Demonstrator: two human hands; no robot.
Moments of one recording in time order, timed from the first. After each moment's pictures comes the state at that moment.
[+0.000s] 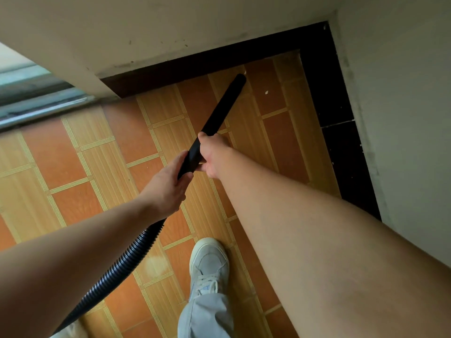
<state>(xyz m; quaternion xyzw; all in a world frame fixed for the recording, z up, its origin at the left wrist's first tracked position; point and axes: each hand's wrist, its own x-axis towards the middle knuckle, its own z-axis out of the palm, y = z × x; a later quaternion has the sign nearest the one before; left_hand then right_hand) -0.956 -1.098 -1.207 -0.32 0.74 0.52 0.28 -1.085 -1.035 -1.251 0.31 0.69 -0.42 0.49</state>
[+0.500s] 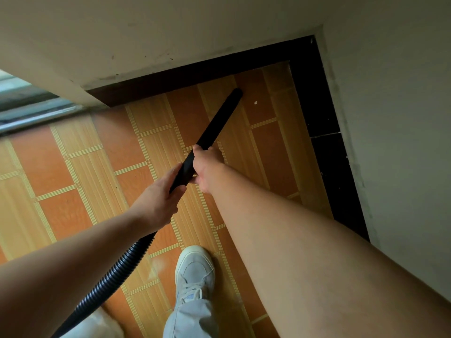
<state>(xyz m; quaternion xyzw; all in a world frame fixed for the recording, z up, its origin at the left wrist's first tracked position) -0.963 -1.081 -1.204 -0.32 0.74 0.52 0.30 -1.092 -1.012 -1.239 0.32 0.69 -0.43 0.49</state>
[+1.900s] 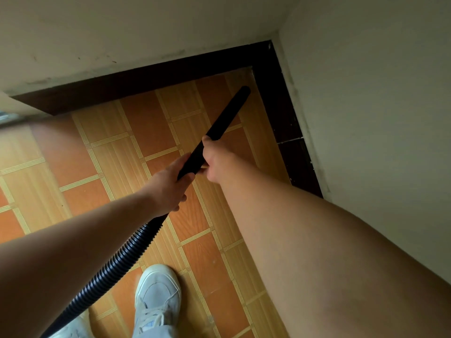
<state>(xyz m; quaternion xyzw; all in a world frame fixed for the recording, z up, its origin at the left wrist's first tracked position) -1.061 -1.016 -1.228 -0.30 0.71 0.57 0.29 -1.184 -0.944 -1.231 0.36 0.70 -0.41 0.46</state>
